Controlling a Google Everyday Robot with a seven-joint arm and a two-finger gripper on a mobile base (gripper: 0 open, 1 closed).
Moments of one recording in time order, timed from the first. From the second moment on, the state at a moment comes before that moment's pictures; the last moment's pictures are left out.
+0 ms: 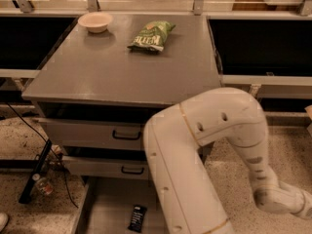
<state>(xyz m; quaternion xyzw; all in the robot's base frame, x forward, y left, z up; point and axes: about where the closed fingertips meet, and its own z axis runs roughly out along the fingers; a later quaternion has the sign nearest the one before) 0.365 -0.569 0.484 0.44 0.72 -0.50 0.21</state>
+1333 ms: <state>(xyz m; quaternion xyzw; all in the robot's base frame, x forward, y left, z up) 0.280 -0.700 0.484 0.57 0.67 -0.45 0.16</state>
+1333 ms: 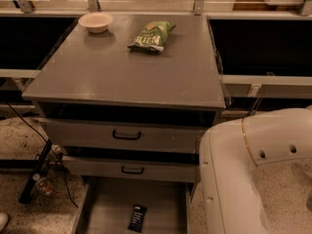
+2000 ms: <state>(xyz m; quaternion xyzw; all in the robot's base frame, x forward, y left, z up) 0.307 -0.697 0.542 0.62 0.62 -0.43 0.20</state>
